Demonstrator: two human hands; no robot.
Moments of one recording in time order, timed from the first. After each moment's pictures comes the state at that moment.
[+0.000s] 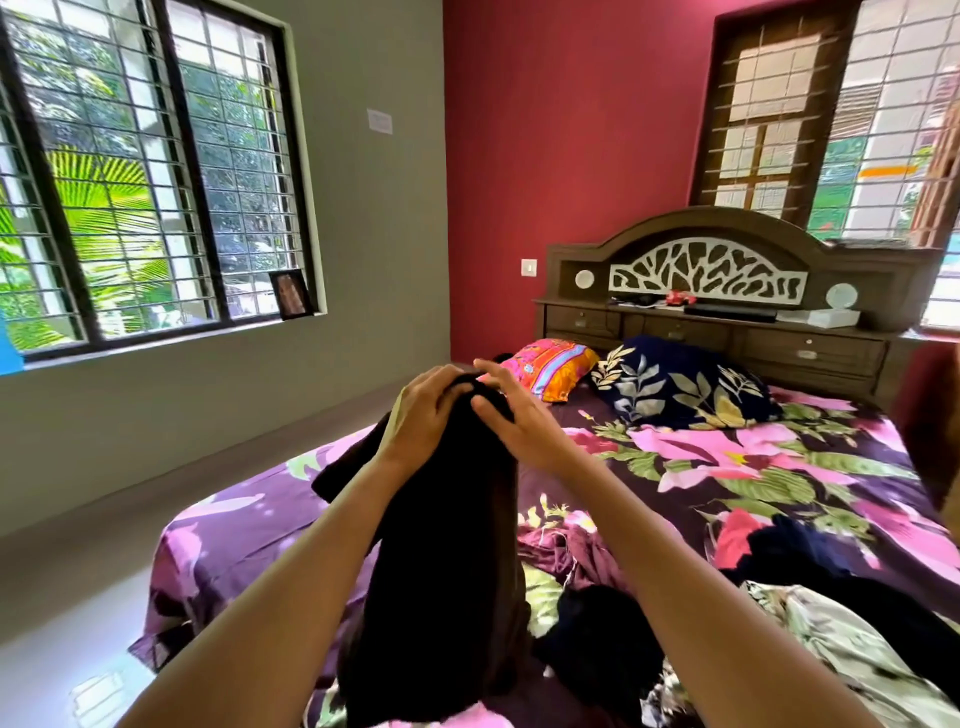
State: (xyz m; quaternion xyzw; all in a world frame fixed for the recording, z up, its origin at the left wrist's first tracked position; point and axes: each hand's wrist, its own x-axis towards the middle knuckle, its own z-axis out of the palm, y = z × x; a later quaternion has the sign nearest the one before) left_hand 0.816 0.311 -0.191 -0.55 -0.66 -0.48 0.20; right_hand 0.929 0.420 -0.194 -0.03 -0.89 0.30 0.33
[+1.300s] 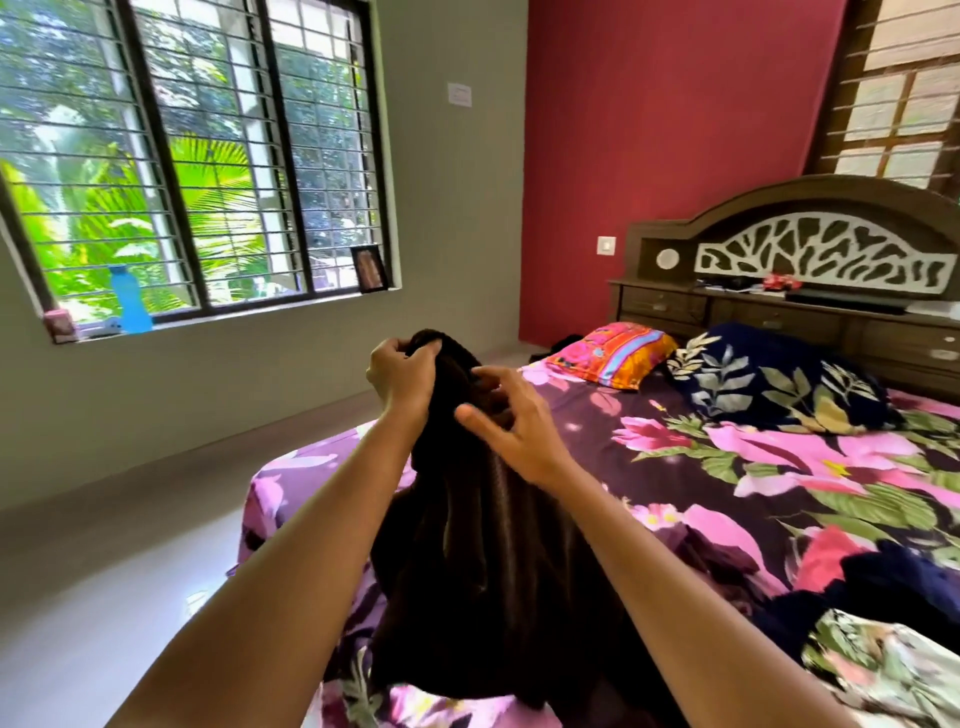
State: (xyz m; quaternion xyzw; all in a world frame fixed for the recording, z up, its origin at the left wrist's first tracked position) left_hand 0.796 0.287 -0.161 -0.06 -0.73 -0.67 0.13; right_hand 0.896 0.383 -0.221 0.03 -0.84 0.37 0.39
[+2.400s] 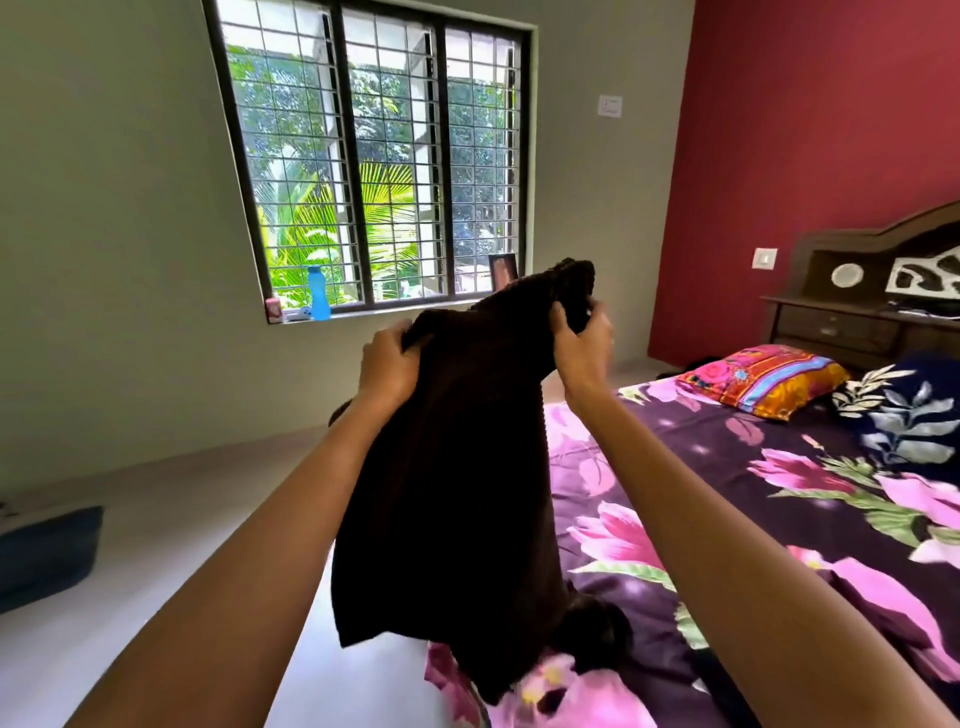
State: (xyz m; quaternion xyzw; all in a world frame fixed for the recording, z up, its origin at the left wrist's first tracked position) left_hand 0.820 0.110 -0.141 -0.16 -0.82 -0.50 0.25; right_hand 0.856 0.296 -0.143 -0.09 -0.67 0.62 0.40
